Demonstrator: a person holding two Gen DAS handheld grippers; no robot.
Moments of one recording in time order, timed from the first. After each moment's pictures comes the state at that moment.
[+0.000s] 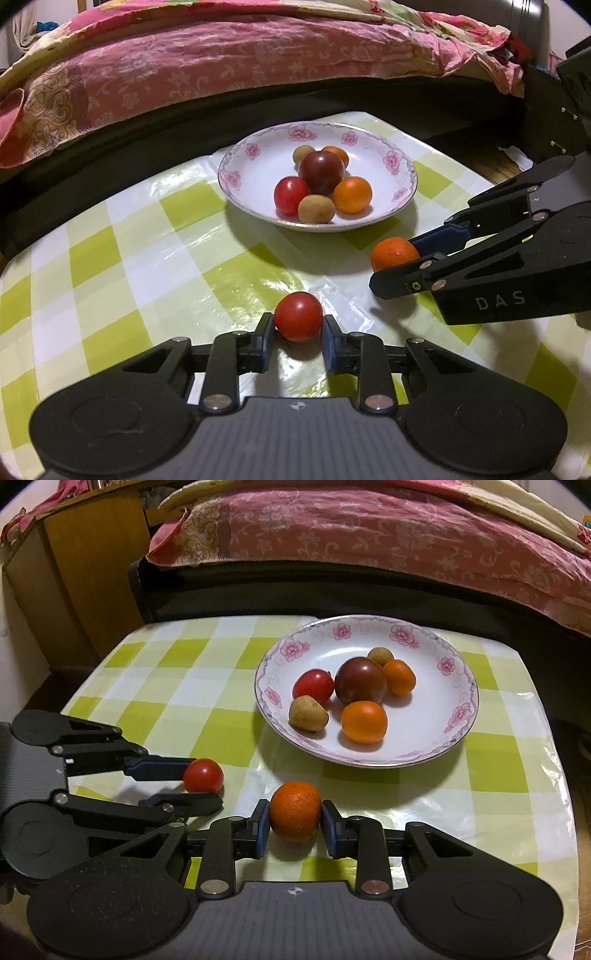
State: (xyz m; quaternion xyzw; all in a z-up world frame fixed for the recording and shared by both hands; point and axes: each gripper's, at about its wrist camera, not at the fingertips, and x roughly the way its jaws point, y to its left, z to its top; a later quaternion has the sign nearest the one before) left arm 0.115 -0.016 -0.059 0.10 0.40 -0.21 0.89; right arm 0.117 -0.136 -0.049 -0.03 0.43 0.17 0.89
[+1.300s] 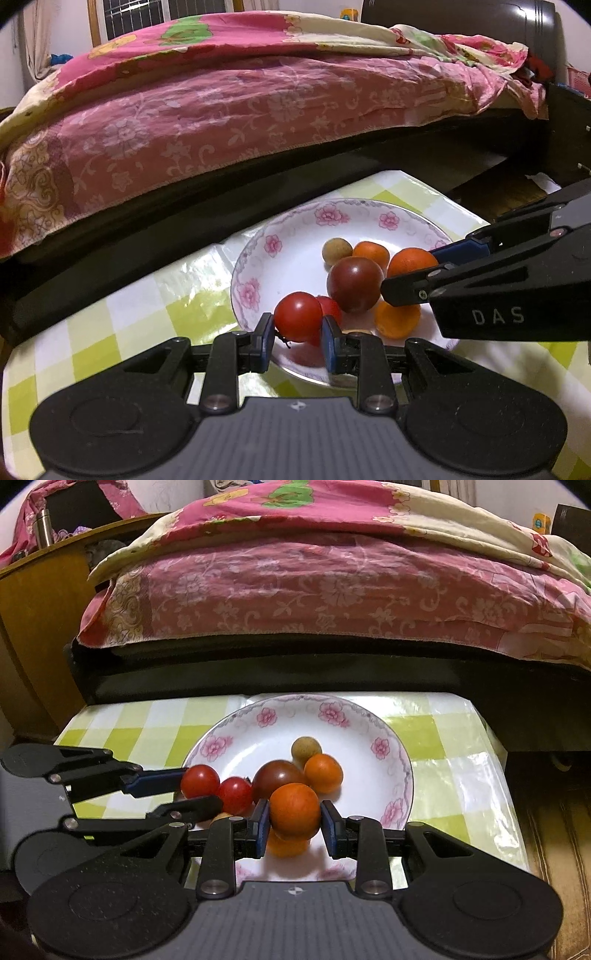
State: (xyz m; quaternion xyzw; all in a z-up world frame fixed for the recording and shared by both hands) left arm 0.192 -0.050 -0.041 0.11 0.34 -0.18 0.92; right arm 0.178 -0.163 -0.027 0.00 0.38 0.11 0.92
